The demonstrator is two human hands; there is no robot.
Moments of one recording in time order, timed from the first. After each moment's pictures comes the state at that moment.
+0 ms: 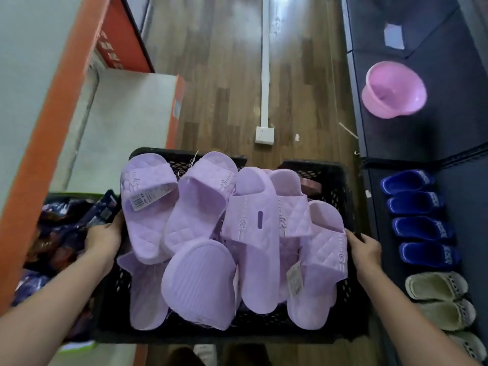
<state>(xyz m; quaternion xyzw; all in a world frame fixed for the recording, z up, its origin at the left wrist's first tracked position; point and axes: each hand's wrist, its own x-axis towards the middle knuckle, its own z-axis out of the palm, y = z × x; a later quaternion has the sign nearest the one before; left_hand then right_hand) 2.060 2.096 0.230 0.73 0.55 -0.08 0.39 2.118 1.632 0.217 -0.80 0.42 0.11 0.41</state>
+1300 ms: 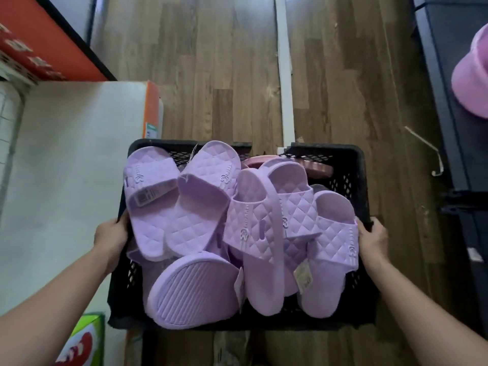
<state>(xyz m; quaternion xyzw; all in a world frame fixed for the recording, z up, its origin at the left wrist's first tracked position) 2.400 2.153 -0.021 0.74 0.54 -0.12 0.39 2.437 1.712 -0.054 -0.85 0.37 0.10 0.37</state>
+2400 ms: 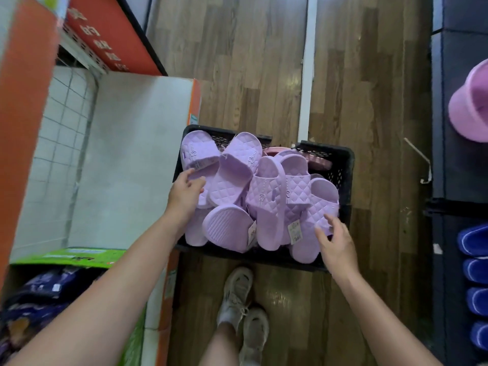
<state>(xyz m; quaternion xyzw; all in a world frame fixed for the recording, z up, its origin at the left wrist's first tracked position) 2.402 2.095 0.138 0.70 0.42 -0.11 0.56 2.379 1.806 0.131 -0.89 0.18 0.24 0.35</state>
